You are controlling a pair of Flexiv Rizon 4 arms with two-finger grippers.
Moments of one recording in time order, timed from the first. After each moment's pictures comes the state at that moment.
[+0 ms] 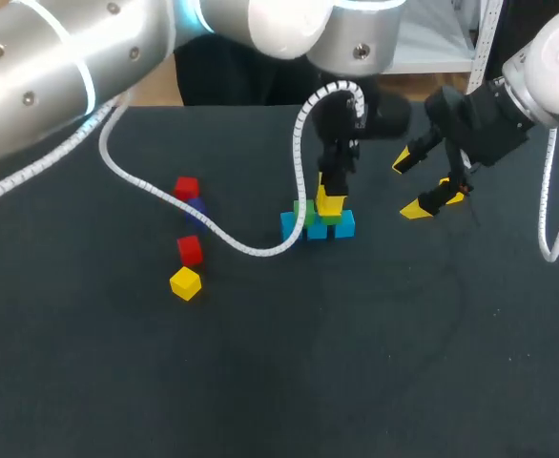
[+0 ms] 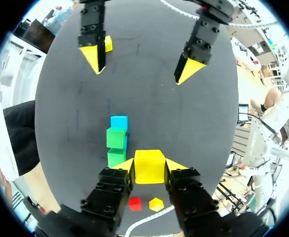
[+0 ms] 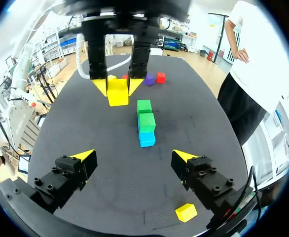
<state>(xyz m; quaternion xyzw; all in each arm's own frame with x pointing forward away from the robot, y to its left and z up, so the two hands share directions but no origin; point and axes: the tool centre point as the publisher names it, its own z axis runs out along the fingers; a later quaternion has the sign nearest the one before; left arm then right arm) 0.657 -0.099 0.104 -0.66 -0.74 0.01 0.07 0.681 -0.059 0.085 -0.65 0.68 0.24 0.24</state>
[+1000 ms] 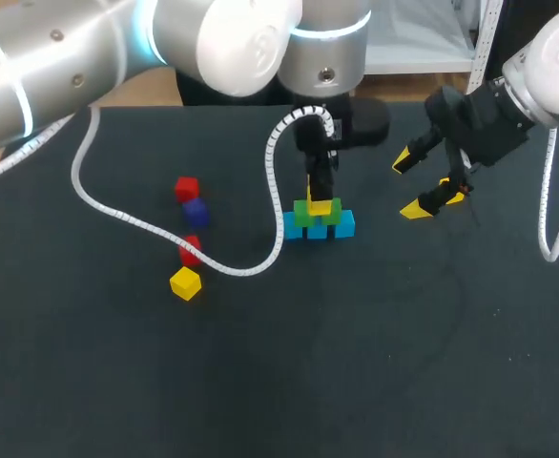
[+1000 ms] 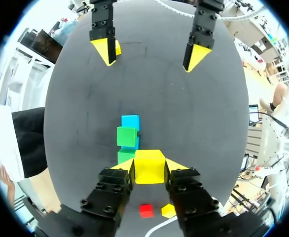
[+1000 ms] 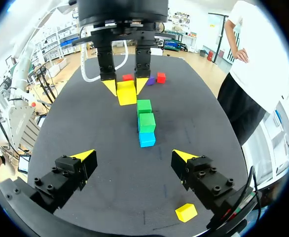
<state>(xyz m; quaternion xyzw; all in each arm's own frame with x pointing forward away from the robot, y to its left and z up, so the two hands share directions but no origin) 0.673 -0.084 0.094 -0.68 -0.73 0.01 0.00 0.681 -0.059 0.085 -0.65 0.68 0.24 0.24</state>
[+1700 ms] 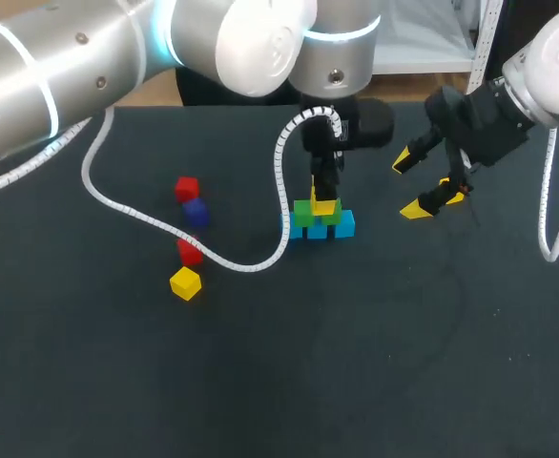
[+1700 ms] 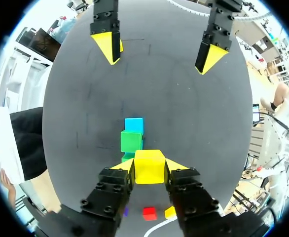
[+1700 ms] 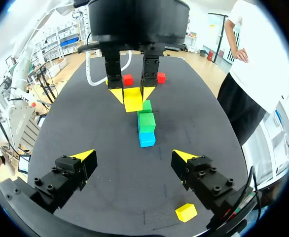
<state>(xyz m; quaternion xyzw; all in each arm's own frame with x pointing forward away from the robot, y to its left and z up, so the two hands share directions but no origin) 0.681 -0.091 0.081 -0.68 -0.73 0.01 0.01 0.681 -0.059 0.085 -0.65 0.68 0.24 0.24</state>
